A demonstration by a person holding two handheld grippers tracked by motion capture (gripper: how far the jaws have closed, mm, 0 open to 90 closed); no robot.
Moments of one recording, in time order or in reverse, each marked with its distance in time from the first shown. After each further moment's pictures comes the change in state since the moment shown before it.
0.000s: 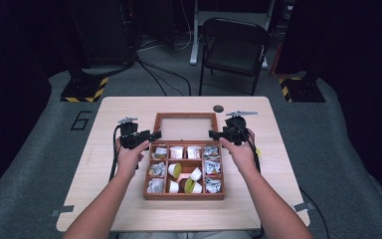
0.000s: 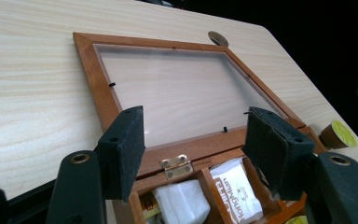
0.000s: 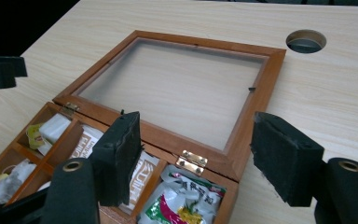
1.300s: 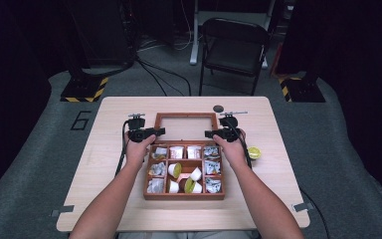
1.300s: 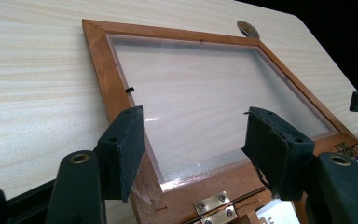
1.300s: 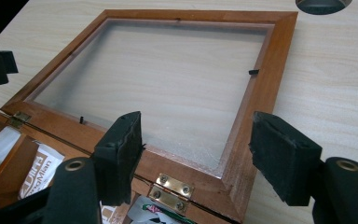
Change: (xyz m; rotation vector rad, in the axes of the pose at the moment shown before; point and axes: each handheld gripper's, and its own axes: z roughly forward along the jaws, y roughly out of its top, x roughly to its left) left arm 0.020 0.007 0.044 0.065 0.055 -0.012; right arm -0.020 -0.006 0.059 0.087 -0.013 0.095
